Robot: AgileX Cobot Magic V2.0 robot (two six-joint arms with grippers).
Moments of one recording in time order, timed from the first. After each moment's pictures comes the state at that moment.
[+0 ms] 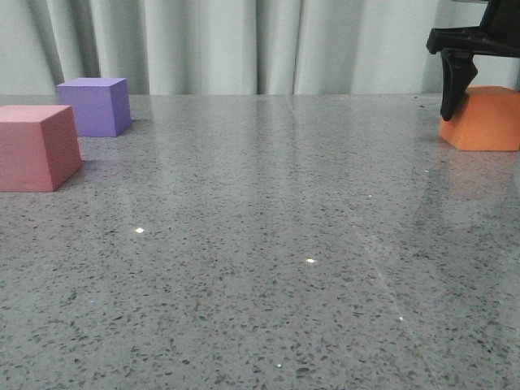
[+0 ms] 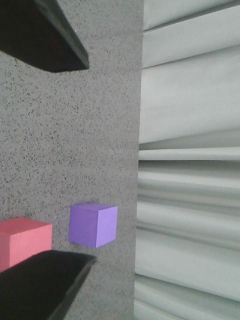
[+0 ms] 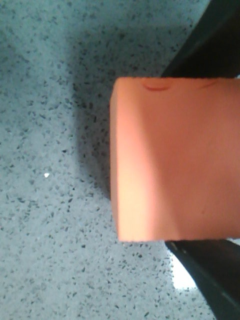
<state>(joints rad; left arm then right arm) 0.06 0.45 -0.57 -0.13 0.33 0.03 0.04 1.87 -1.60 0.06 0.98 0.14</state>
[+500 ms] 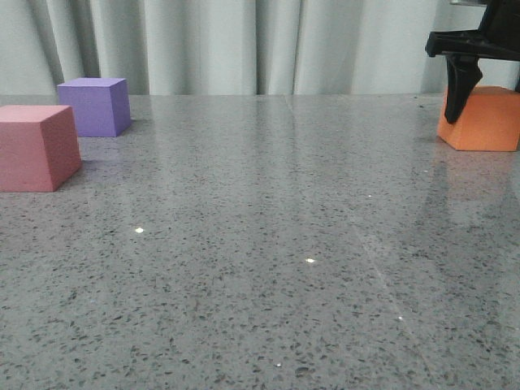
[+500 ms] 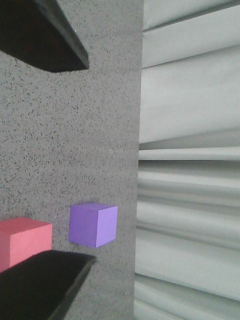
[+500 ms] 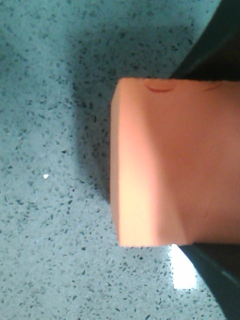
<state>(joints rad) 0.06 0.45 -0.57 -0.13 0.33 0.03 0.04 1.87 -1.60 0.06 0.98 0.14</state>
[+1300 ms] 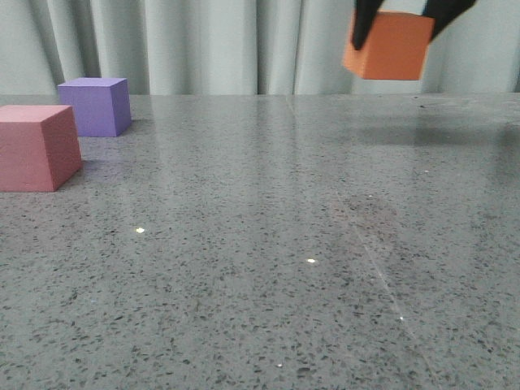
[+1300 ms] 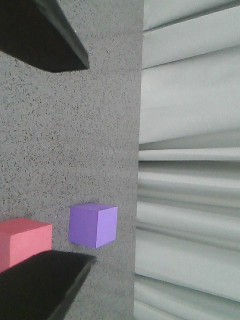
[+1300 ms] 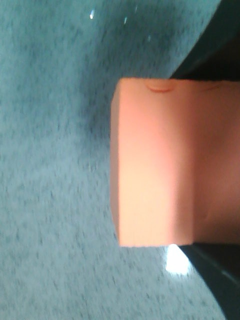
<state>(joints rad) 0.06 0.45 -0.57 -0.13 0.33 0.03 0.31 1.87 -1.87 0.07 1.14 0.19</state>
